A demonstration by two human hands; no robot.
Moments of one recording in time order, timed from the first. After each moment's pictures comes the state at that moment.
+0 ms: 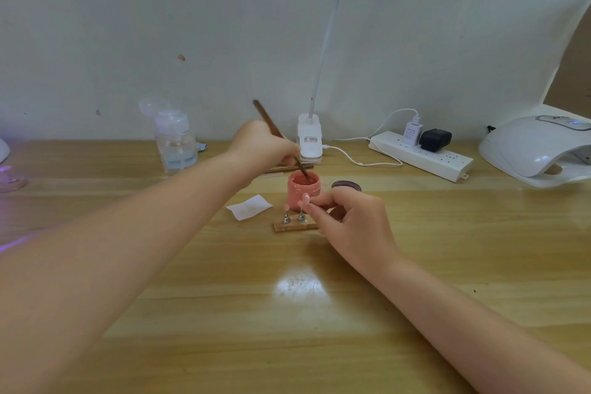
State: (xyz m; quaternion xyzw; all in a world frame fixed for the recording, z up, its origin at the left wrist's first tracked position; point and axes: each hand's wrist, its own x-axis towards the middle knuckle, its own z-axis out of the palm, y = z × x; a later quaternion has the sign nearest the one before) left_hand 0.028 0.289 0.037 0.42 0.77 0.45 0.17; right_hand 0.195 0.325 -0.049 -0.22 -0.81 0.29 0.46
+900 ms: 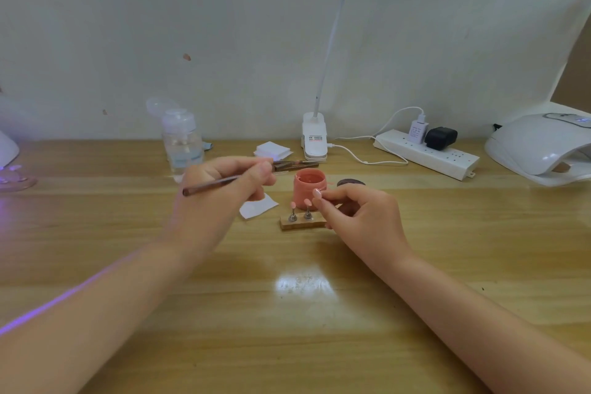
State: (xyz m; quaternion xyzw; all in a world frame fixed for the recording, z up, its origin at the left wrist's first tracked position) left_hand 0.037 0.194 -0.007 0.43 0.60 0.65 0.17; right_hand 0.197 0.321 -0.042 -0.24 -0.79 0.33 0.46
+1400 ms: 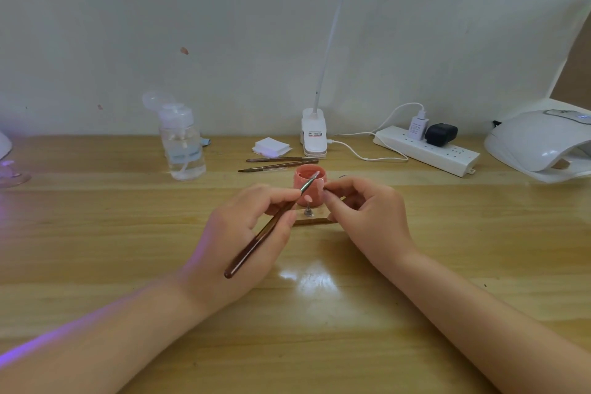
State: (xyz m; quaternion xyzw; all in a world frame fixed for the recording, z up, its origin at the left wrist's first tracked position) left_hand 0.069 0.182 -0.032 0.64 0.57 0.51 -0.09; right_hand 0.198 0.320 -0.039 -0.26 -0.77 0.36 0.46
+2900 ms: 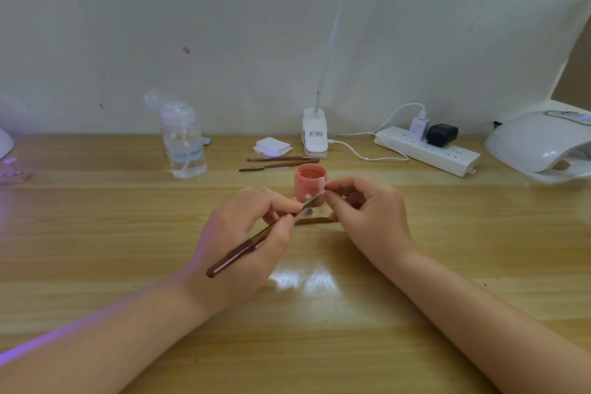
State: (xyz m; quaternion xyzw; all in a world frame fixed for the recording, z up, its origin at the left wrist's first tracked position) left_hand 0.068 0.178 -0.035 0.63 0.58 0.51 -0.07; right_hand 0.199 0.321 -0.040 -0.24 -0.78 0.34 0.47
